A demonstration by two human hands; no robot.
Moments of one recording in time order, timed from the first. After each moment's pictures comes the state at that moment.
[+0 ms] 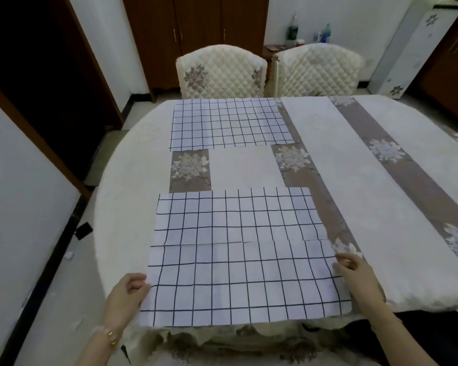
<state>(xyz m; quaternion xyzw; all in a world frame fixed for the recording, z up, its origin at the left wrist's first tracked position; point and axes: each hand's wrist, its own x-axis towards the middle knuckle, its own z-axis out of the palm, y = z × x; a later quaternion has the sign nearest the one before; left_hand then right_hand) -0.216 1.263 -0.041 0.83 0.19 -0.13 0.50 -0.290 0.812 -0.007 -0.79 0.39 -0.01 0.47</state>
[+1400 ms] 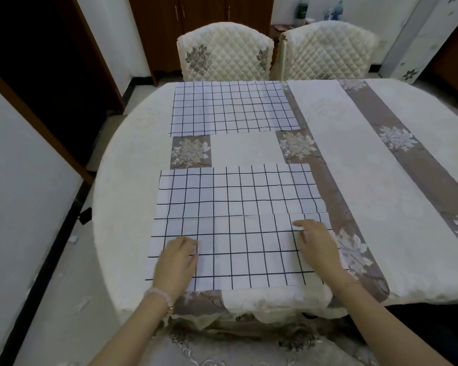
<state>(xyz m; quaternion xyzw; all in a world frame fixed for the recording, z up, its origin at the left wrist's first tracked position) -0.199 1.170 -0.028 0.97 -0.13 -0.04 0.21 -0.229 0.856 -0.025 -0.96 0.12 -0.06 0.23</state>
